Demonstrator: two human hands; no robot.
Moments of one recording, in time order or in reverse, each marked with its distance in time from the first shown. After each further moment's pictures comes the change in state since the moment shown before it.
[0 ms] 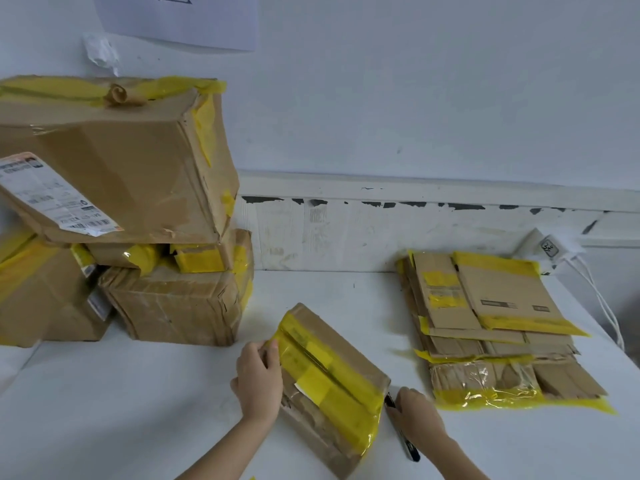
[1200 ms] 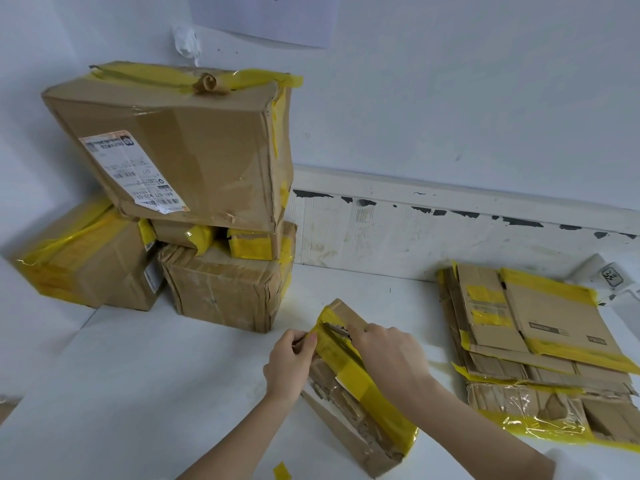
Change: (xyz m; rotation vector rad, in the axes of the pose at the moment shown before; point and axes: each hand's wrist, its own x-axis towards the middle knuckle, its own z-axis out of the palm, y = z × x) left_hand 0.012 0.001 -0.024 -0.137 -0.209 -0.035; right_hand -0.071 -0.148 -0.099 -0.508 0.352 -0.577
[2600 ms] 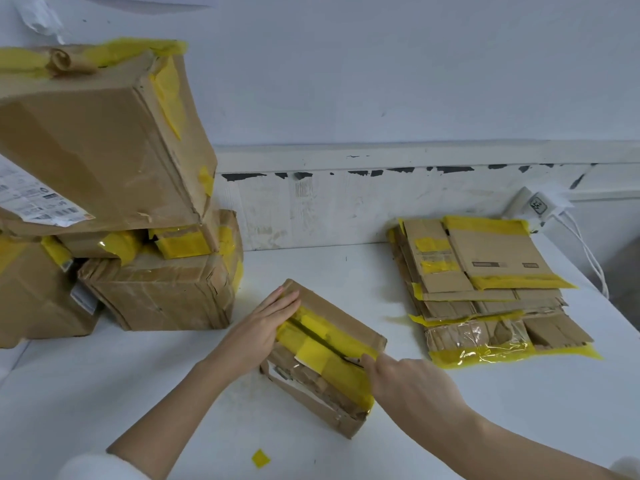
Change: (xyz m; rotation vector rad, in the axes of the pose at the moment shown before) left_hand 0.046 0.005 -0.012 0.747 -0.589 0.839; right_hand -0.095 0.029 0.009 -0.079 -0.219 -0.107
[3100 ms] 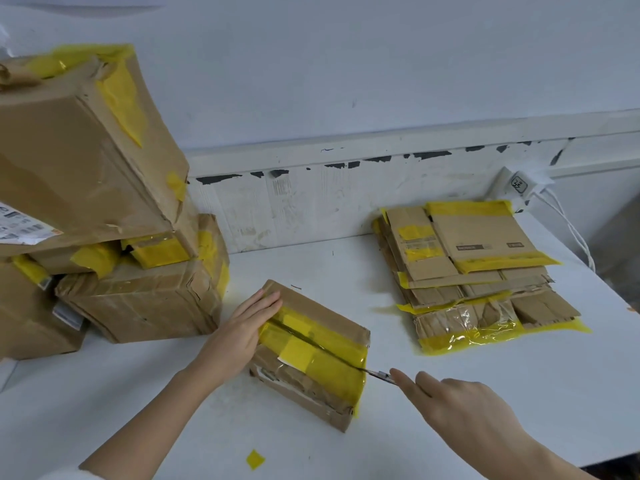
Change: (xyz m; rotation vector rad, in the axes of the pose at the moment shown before) left_hand -0.006 0.006 -0.002 0.014 0.033 -0.020; right_hand -0.058 0.029 0.038 0.003 0.347 0.168
